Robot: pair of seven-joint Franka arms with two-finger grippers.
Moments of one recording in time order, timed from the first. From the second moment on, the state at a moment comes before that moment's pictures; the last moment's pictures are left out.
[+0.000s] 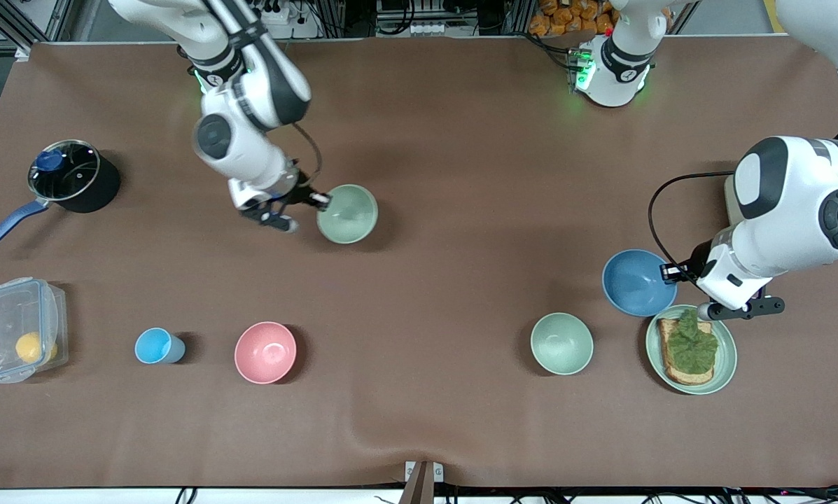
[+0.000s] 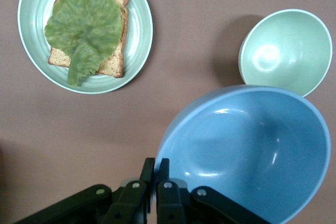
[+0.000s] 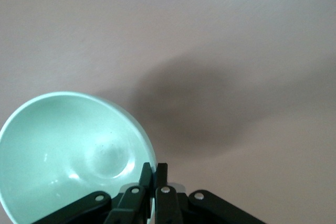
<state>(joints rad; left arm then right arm) 0.19 0.34 -0.29 -1.73 0.04 1.98 -0.21 0.49 0.14 0.10 -2.32 0.41 2.49 0.70</state>
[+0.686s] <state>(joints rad) 0.18 0.34 -0.29 -1.73 0.04 1.98 -0.21 0.72 0.36 0.09 -2.17 0.41 2.69 1.06</state>
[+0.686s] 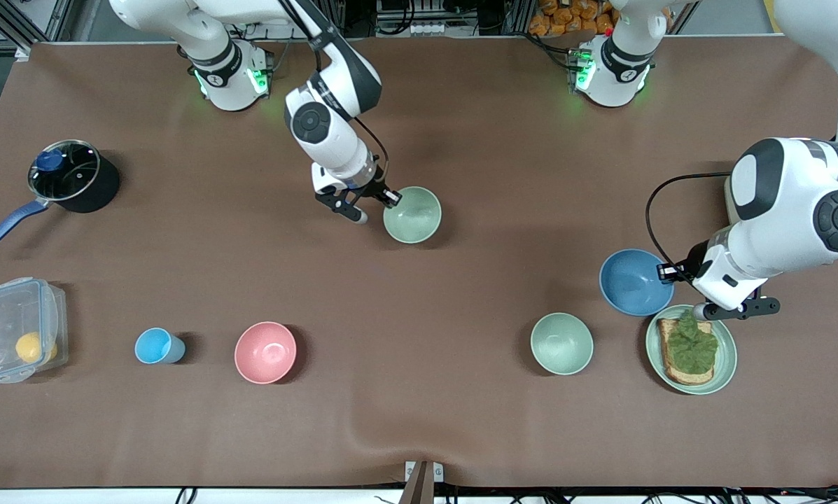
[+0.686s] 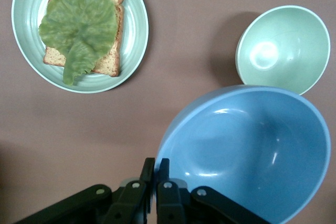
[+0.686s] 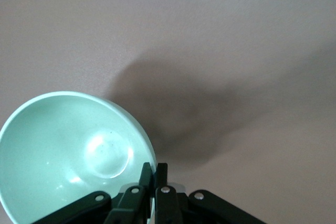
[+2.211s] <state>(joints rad) 0.10 0.34 -0.30 -1.73 0.04 1.98 -0.35 0.74 0.42 0.00 -1.96 0.41 2.42 1.29</state>
